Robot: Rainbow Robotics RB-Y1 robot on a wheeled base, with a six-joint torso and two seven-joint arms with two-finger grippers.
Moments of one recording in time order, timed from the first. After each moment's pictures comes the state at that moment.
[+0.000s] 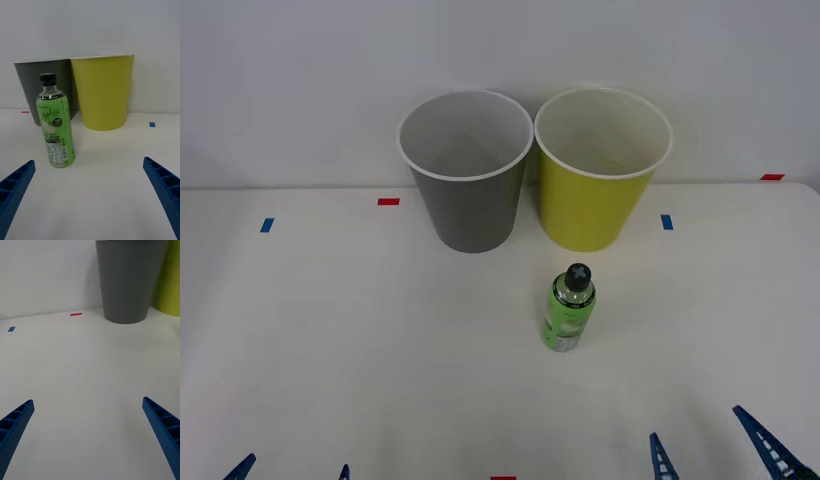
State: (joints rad) right arm 0.88 -0.51 0.35 -1.91 -0.11 -0.78 1.50; left arm 1.18 0.41 -0.30 -2.15 0.20 -0.48 -1.71
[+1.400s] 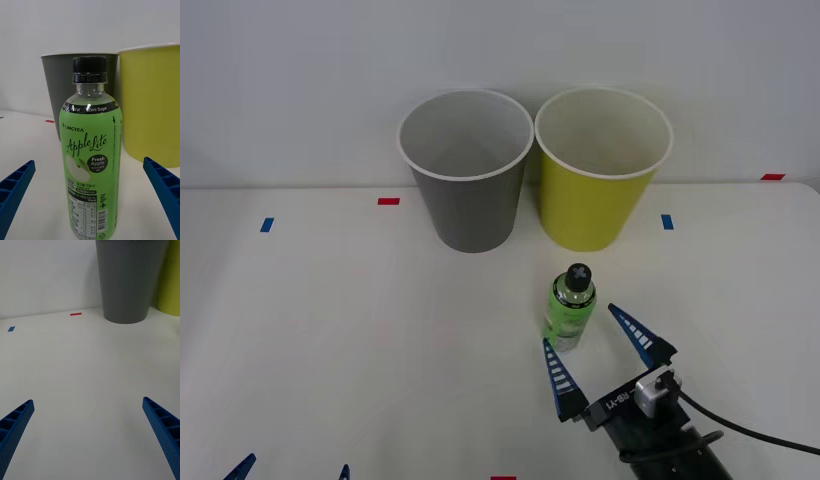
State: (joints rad) right arm 0.33 -0.42 0.51 -1.68 -0.12 -0.56 1.54; left arm 1.18 0.41 -0.30 -2.15 0.20 -0.48 -1.71
